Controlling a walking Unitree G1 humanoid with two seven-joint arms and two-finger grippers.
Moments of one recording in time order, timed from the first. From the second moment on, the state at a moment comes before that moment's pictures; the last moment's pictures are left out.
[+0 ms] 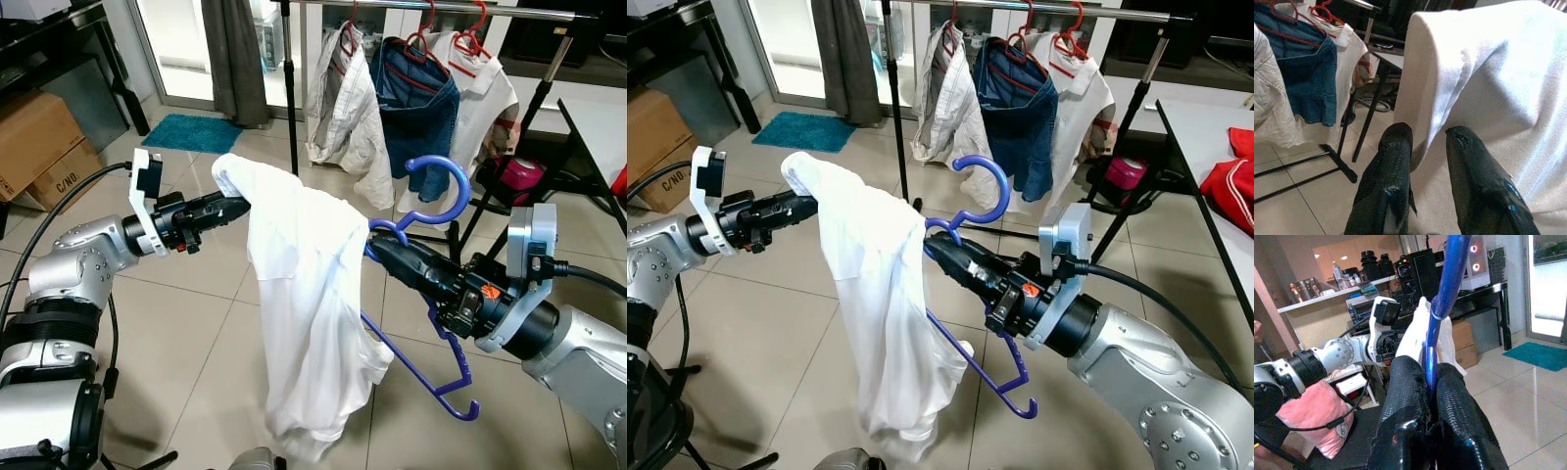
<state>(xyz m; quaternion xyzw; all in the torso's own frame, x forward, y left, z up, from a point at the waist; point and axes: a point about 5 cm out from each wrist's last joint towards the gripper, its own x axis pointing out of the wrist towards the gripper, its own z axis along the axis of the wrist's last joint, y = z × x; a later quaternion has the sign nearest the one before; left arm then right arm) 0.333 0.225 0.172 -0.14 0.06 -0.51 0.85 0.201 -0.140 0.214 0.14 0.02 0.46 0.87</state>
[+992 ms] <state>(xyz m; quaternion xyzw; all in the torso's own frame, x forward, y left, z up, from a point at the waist) 0.340 0.242 0.168 -0.18 0.03 -0.42 0.89 0.199 -0.139 0.211 0.15 0.02 0.46 0.87</state>
